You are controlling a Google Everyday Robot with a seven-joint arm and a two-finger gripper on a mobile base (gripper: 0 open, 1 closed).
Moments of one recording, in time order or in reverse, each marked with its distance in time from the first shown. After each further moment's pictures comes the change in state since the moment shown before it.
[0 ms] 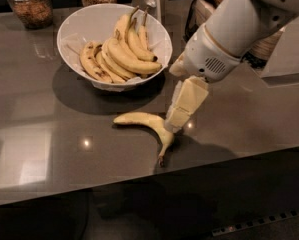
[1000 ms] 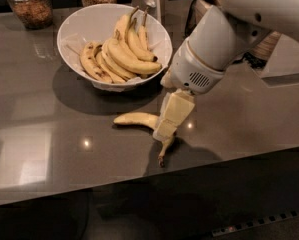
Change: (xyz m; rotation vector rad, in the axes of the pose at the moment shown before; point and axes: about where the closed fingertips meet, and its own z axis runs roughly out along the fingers) arm -0.007 0.010 0.029 0.011 0.043 -0.013
